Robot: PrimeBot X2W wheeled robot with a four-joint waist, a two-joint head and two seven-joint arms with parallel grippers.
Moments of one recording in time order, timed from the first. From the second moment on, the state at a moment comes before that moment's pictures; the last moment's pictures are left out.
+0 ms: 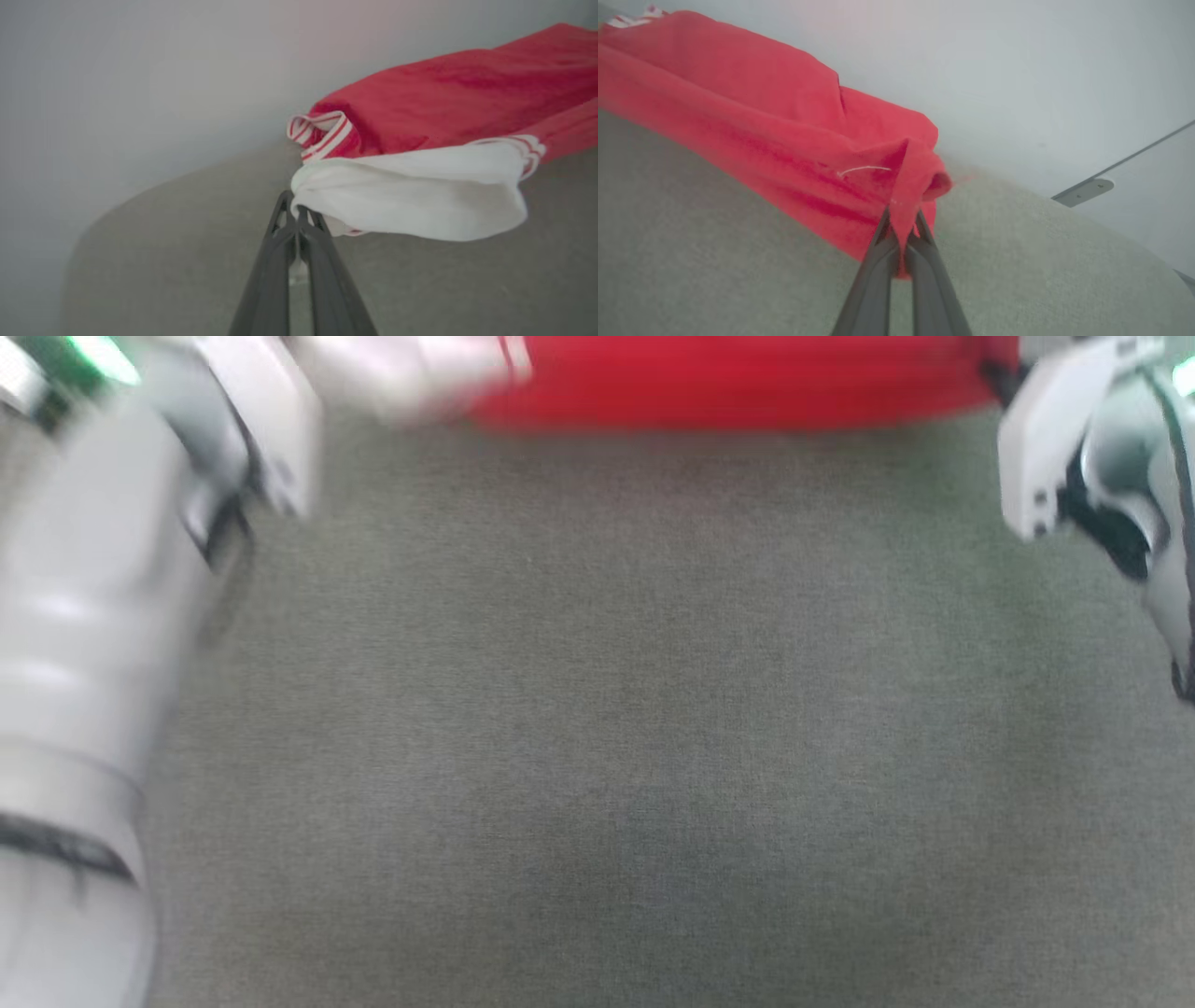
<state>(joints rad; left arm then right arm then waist) -1.33 0.33 -0.62 1.14 -0.51 -0.13 0.04 -1.26 -0.42 0.84 1.01 0.72 0.13 0.13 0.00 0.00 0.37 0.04</state>
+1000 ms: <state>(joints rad) -0.14 0.69 -0.65 -0.09 -0.88 0.36 0.60 -0.55 -0.82 0.82 0.36 1.03 0.13 0.36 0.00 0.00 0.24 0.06</state>
